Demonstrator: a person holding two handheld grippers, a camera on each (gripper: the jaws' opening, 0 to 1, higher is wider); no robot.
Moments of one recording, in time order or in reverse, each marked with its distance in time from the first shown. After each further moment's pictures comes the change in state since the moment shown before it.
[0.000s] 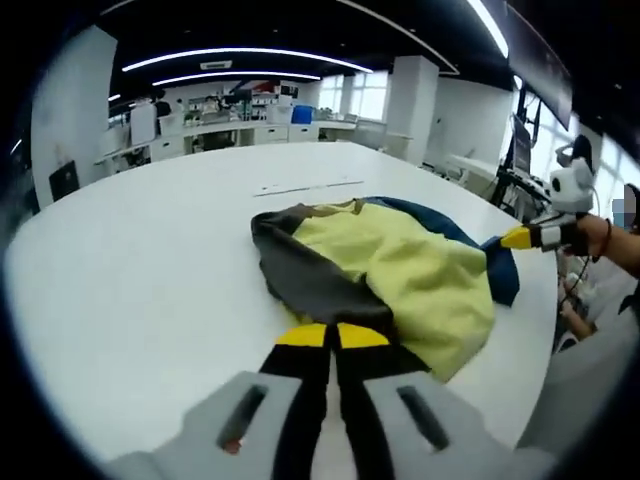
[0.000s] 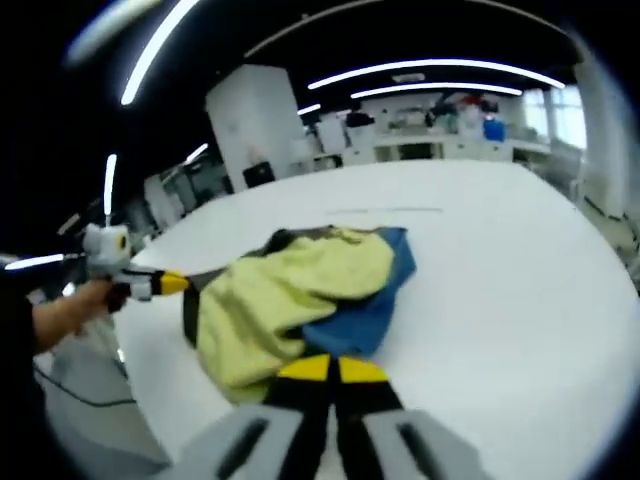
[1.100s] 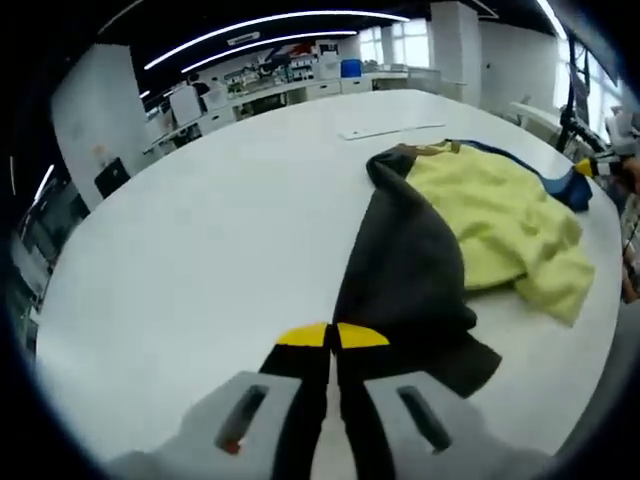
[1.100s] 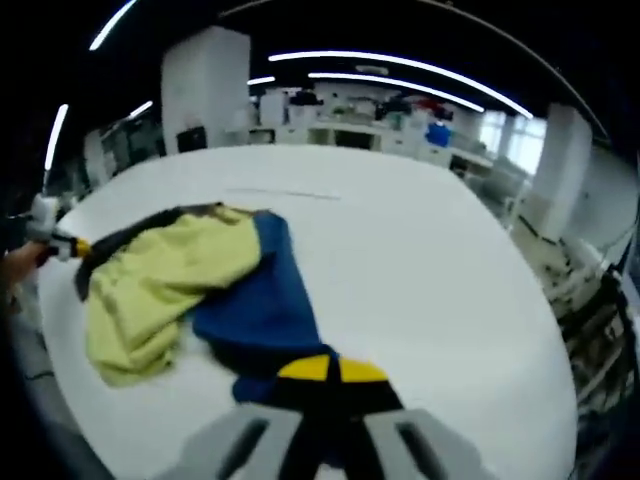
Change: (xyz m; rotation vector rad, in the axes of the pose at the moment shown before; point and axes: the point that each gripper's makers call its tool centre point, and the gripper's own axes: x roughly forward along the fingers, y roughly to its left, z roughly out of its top) left arm -0.015 0.121 -0.042 0.052 0.214 0.279; right arm -0.022 -0.131 0.009 -0.129 0.095 -0.374
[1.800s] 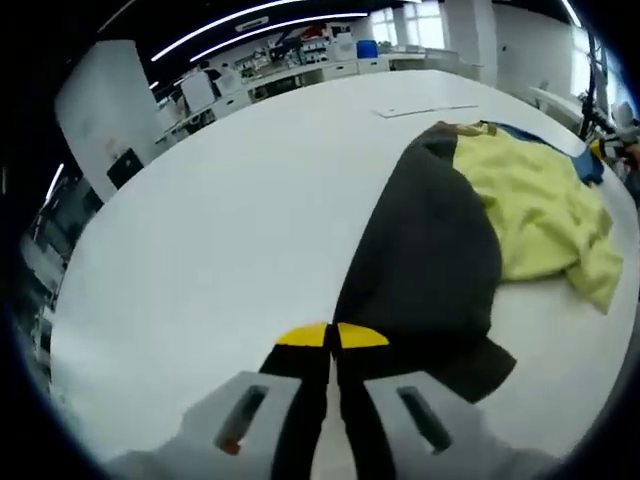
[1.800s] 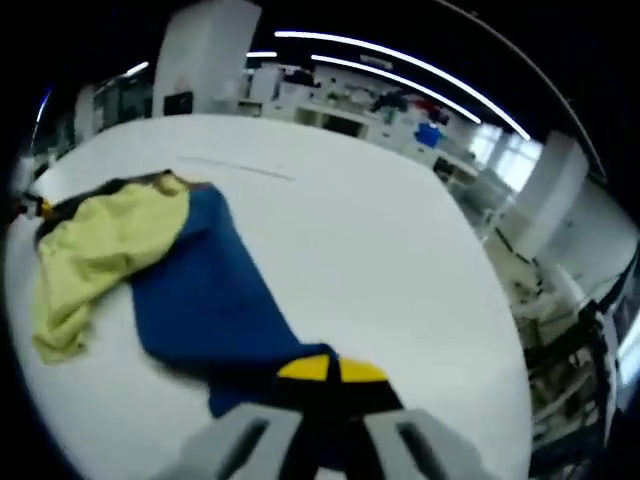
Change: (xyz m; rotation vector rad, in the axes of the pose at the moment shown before) left arm 0.012 0.049 -0.014 0.023 0.080 0.072; right arm 0.043 -0.073 0.005 -0.119 0.081 -0.136
